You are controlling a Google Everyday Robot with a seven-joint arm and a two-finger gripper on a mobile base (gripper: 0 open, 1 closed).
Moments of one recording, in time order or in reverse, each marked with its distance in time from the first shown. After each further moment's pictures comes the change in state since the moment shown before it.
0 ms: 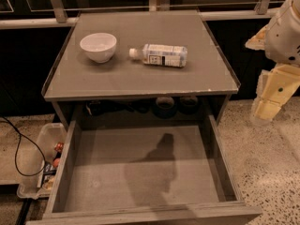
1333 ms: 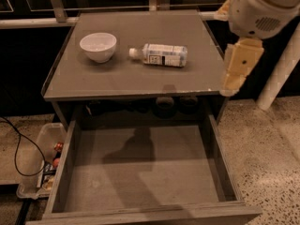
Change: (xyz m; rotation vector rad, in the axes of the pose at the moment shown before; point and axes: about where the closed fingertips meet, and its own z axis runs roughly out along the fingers) arm -0.063 -0.044 -0.004 0.115 -0.031 -0.158
